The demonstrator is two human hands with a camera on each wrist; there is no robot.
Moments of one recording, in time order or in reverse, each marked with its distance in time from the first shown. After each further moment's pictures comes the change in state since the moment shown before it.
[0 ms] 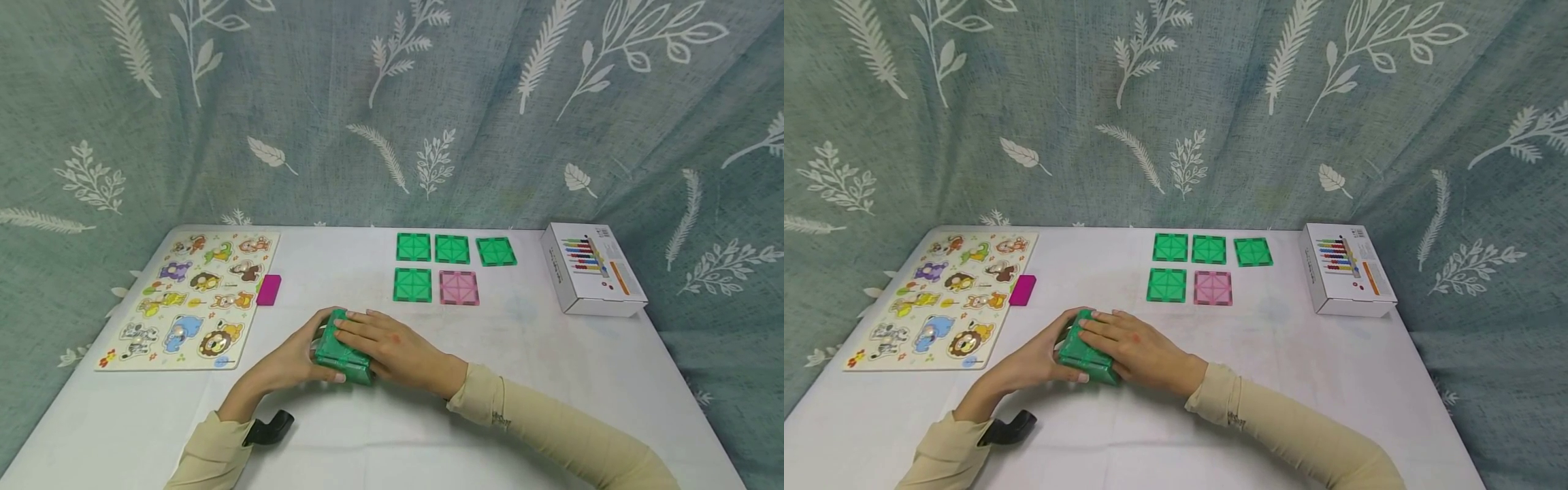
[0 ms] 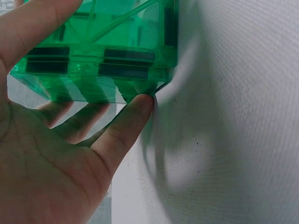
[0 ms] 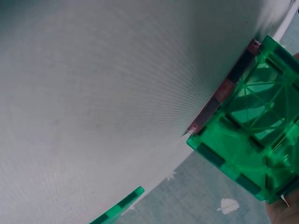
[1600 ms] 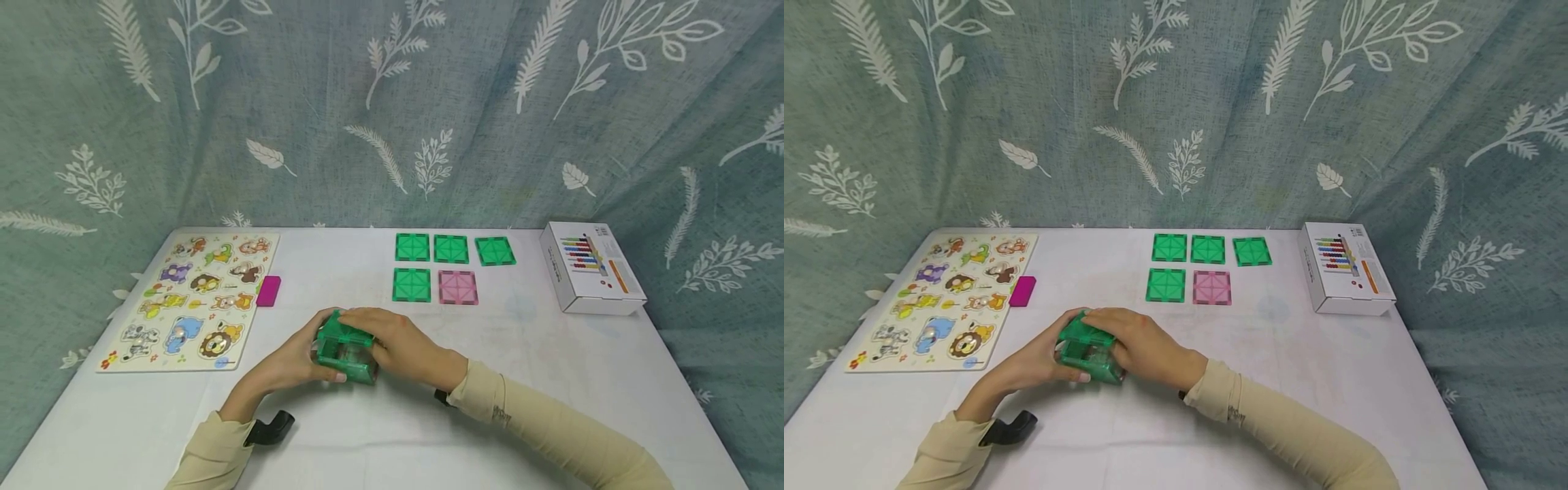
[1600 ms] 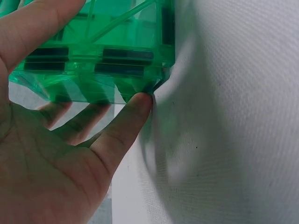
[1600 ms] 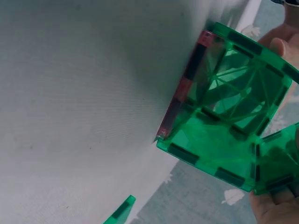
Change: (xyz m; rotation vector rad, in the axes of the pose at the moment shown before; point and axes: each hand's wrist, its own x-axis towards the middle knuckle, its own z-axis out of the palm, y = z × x) left_hand 0.000 0.004 0.003 0.005 0.007 -0.013; right_hand 0.004 0.002 -0.011 0.424 0.054 0.216
